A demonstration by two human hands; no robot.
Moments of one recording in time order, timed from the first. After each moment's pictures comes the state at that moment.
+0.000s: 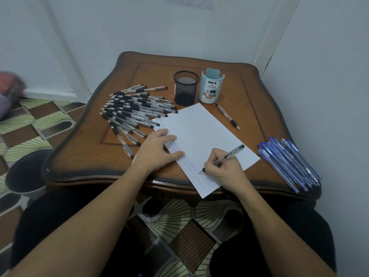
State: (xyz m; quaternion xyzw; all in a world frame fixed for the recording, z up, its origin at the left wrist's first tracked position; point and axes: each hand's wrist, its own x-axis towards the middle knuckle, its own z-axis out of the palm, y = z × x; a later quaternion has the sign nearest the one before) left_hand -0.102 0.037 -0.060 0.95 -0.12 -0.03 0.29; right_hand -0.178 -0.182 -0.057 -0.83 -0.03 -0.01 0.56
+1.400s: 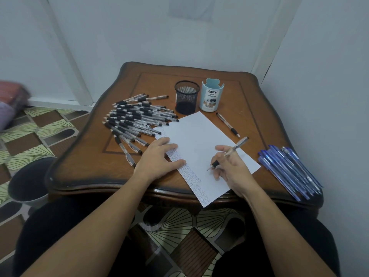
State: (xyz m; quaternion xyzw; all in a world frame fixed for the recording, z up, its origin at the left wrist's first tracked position) left_hand -0.100 0.038 -0.063 0.95 -0.12 -0.04 0.29; right_hand -0.159 -0.194 -0.050 -0.68 0.05 0.05 0.73
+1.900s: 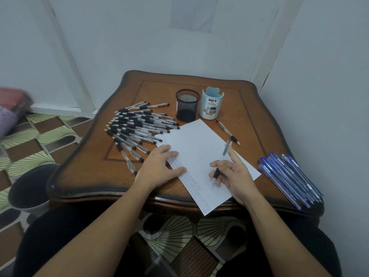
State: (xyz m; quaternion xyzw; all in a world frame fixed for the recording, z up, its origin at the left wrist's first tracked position) left_hand -0.099 0.039 -0.063 0.95 -0.12 -0.05 0.30; right_hand -0.159 -0.194 -0.046 -0.63 0.05 0.03 0.78
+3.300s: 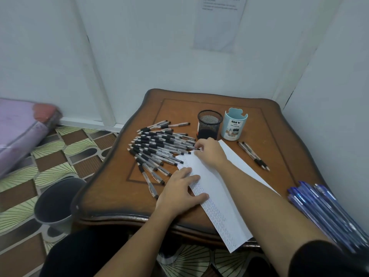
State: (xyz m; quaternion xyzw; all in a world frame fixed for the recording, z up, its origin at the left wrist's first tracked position) left_hand -0.099 0.041 -0.065 0.94 -0.13 -0.04 0.32; right_hand 0.016 -0.105 -0.035 -0.96 -0.05 -0.01 0.28
